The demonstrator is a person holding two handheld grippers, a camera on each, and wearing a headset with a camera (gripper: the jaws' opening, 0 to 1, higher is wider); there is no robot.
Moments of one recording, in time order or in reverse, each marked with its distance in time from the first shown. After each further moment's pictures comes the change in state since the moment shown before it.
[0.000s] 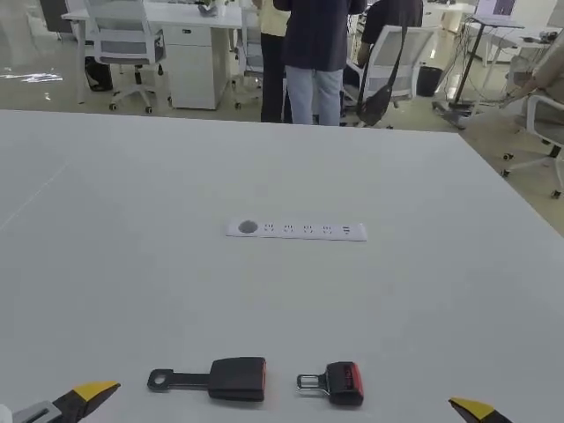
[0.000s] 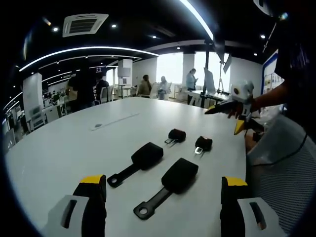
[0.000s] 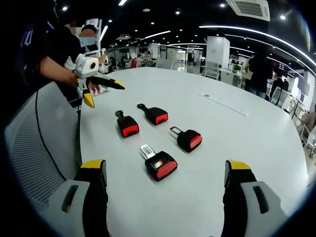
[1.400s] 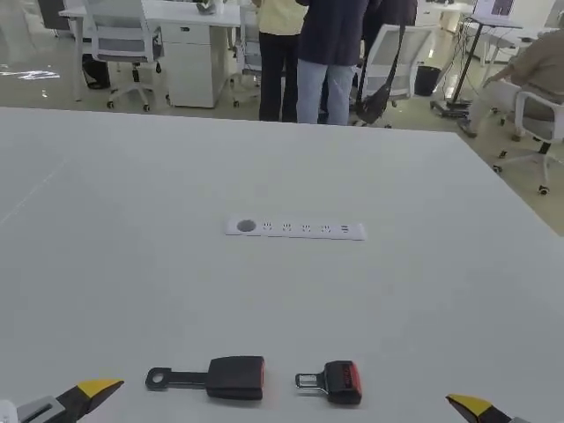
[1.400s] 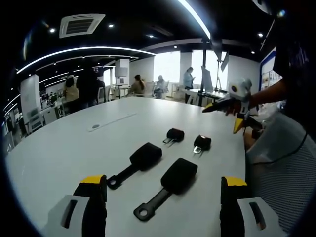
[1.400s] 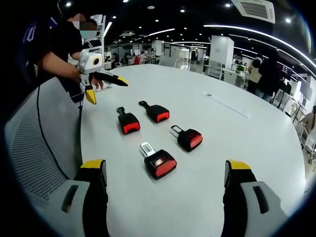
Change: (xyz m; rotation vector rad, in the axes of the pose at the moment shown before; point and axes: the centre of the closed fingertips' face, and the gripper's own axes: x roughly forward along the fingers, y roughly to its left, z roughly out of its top) left arm 0.003 0.001 -0.001 0.018 0.010 -0.020; right arm 0.000 -0.003 -0.003 -0.035 0.024 0.016
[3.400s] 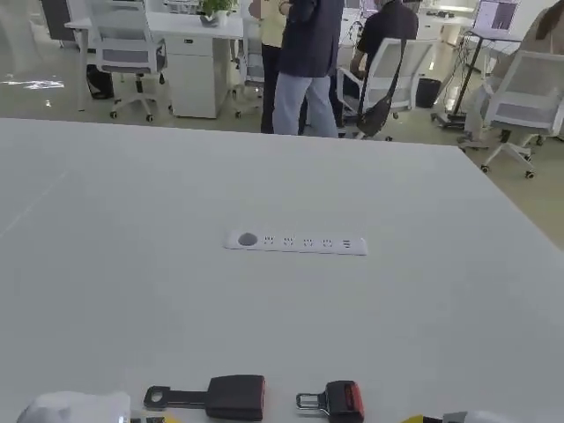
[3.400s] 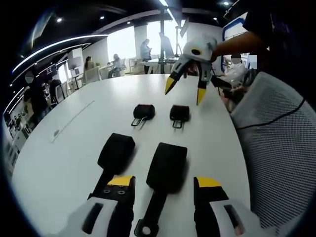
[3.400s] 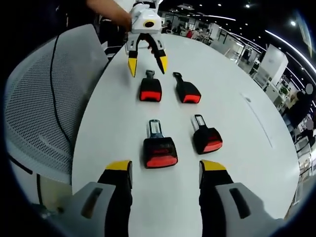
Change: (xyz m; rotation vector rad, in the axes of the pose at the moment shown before) left arm 0.056 -0.019 -0.030 0.261 0.272 -0.302; right arm 0.037 0.001 -0.023 -0.432 0.250 0.277
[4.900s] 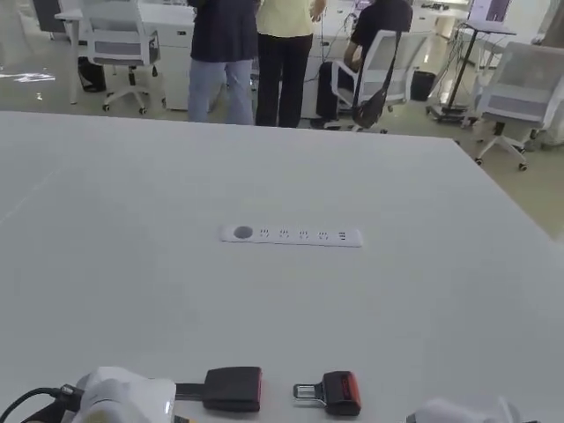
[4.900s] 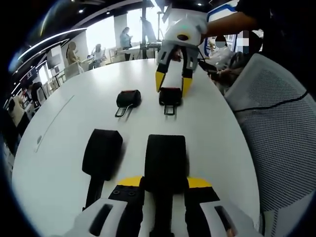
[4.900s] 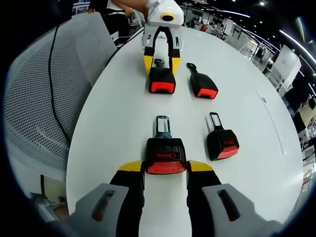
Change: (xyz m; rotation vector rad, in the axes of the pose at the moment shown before) left arm 0.026 -0.002 -0.013 0.088 0.131 -0.123; right arm 0.026 0.008 -0.004 -0.054 0.061 0.098
